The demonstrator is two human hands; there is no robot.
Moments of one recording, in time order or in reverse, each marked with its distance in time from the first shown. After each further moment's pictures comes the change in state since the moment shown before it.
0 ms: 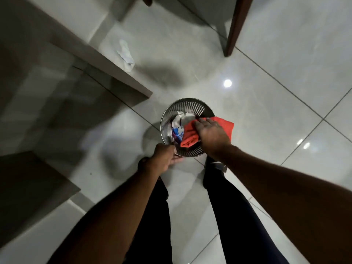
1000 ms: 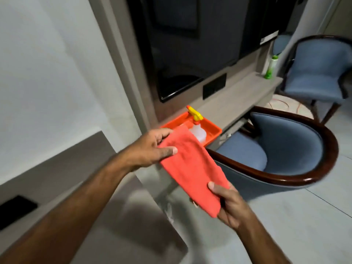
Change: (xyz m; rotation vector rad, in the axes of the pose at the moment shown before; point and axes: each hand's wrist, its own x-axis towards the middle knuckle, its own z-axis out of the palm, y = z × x) left_hand -0.633 0.407 -0.183 0.540 -0.145 1.429; right_hand -0.122 -0.184 -0.518 2.042 -0.065 -0.450
